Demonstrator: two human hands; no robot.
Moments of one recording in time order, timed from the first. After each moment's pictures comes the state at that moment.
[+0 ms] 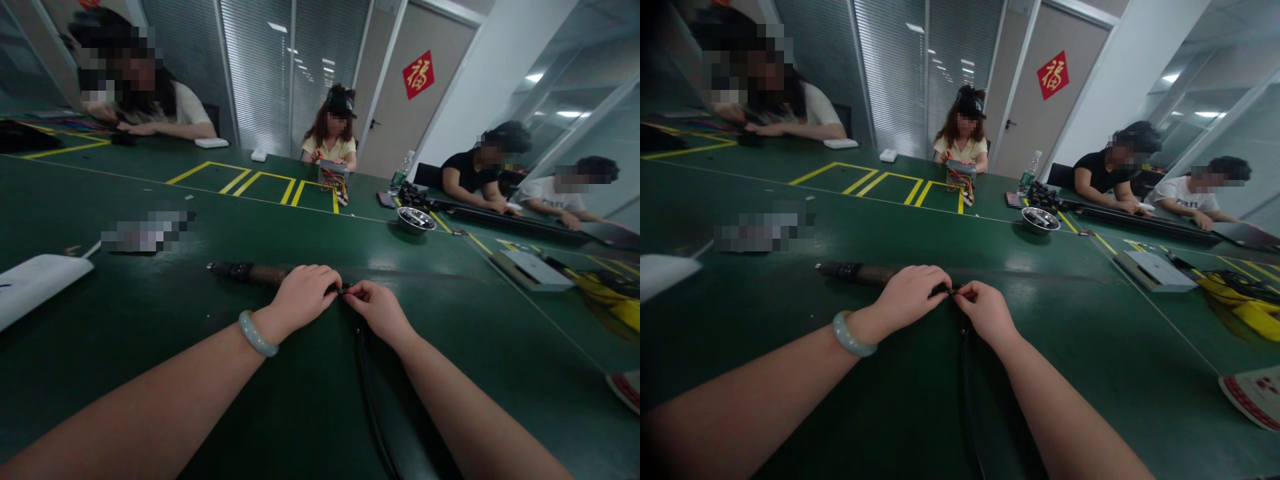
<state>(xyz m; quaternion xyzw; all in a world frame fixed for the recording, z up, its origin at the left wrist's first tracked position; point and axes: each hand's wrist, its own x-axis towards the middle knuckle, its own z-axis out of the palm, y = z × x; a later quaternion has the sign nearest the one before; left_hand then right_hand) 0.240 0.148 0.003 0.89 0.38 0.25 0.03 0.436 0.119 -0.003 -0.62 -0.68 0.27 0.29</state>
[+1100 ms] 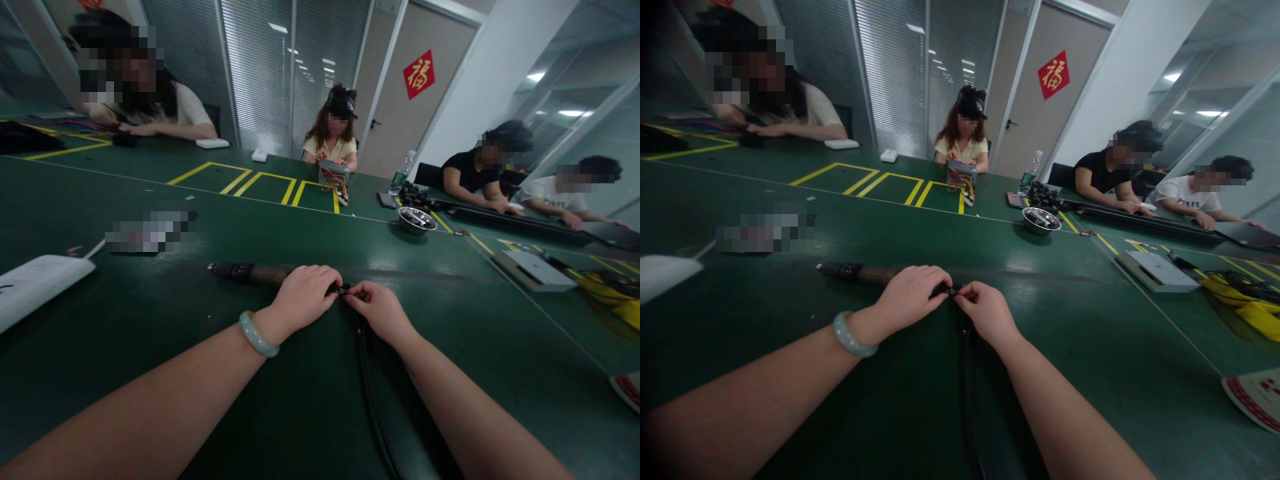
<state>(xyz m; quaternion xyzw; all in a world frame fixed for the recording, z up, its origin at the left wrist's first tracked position) 0.239 0.148 0.004 0.89 0.38 0.25 0.03 0.435 0.118 0.000 -0.62 -0.68 0.28 0.28</state>
